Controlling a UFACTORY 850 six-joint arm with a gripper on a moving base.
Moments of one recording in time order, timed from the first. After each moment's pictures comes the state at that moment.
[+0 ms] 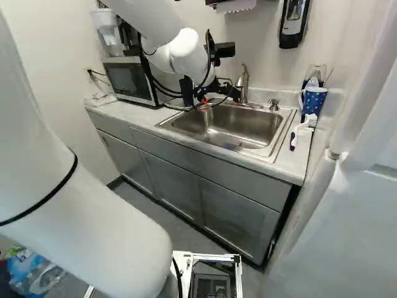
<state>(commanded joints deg) -18.5 7.2 -50.7 0.8 -7.7 -3.9</state>
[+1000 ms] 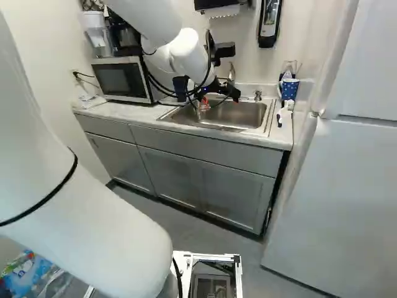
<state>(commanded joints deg) -18.5 7.2 -50.7 0.8 -7.7 -3.9</state>
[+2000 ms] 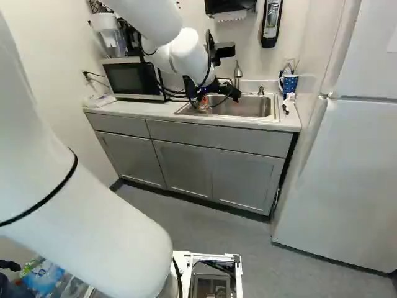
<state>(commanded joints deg) -18.5 7.2 -50.7 0.8 -7.7 -3.9</state>
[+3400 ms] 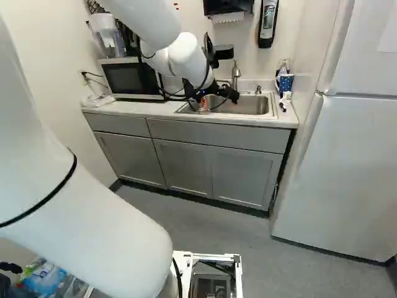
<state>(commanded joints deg) -17.6 7.6 -48.6 0.8 -5.0 -3.7</state>
